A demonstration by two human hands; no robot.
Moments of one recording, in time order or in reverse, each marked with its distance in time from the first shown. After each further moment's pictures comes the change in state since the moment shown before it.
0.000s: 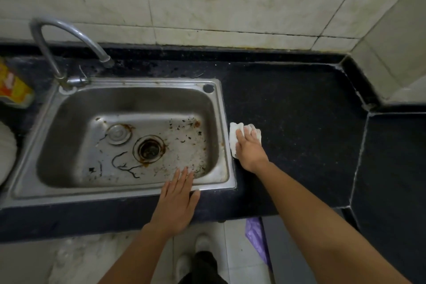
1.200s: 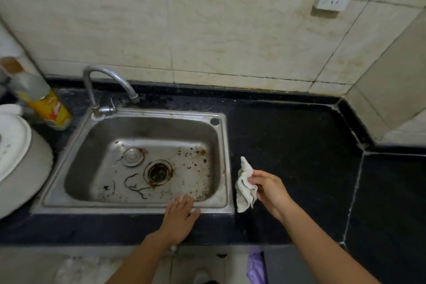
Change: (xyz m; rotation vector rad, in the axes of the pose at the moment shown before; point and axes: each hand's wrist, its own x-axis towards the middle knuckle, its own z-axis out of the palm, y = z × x) left_hand 0.000 0.017 -0.026 -0.201 -0.172 -0.175; right_hand -0.091 -0.007 -0.083 1.502 -0.099 0.353
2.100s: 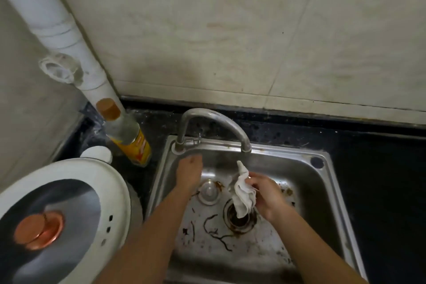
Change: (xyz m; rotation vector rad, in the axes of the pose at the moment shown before) left_hand 0.136 -0.170 -0.286 -0.904 0.492 -0.320; right_hand 0.152 -0.020 0.319 0.192 -0.125 0.250
